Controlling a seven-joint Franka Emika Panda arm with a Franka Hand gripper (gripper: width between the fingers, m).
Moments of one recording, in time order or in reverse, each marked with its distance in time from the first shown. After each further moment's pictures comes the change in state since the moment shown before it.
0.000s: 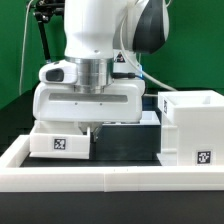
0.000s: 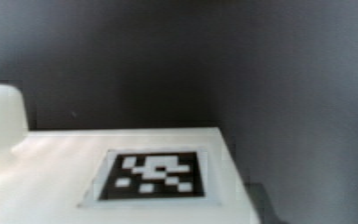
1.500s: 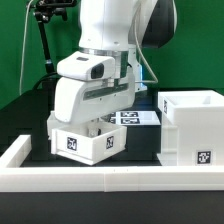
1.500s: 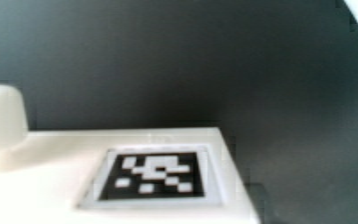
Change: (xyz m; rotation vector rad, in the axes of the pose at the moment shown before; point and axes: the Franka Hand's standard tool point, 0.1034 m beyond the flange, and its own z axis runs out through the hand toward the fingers) arm 0.007 -0.011 -0.008 -0.043 -0.012 -0.930
